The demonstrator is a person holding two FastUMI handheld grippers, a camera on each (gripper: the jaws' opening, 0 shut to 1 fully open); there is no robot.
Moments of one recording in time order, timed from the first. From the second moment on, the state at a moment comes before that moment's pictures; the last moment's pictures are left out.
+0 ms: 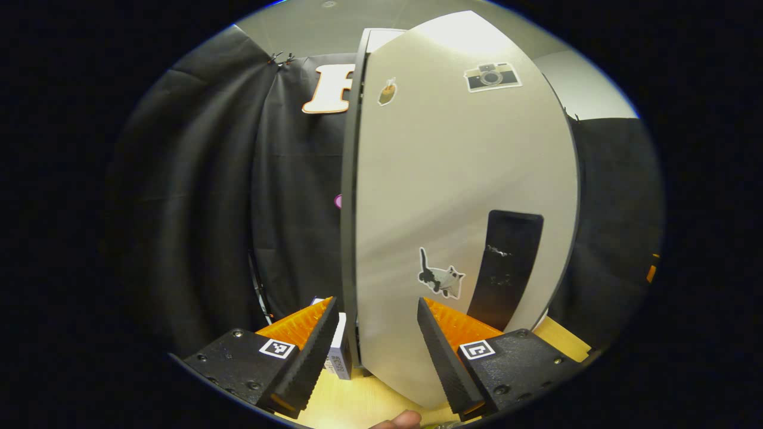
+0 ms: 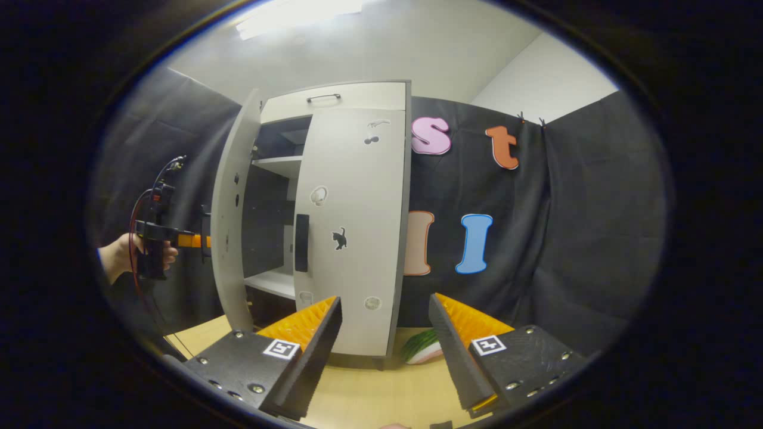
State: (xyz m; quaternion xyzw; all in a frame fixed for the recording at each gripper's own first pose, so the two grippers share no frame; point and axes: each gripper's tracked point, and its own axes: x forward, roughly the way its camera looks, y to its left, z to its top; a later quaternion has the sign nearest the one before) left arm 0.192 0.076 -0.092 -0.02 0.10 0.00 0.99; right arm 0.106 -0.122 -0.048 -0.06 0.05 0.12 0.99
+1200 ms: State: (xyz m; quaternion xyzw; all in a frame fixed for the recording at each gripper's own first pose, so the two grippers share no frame) left arm 0.089 0.058 -0.070 -0.01 0.09 0.02 1.00; right arm 0.041 -0.126 -0.021 -0.03 0.04 0.11 0.99
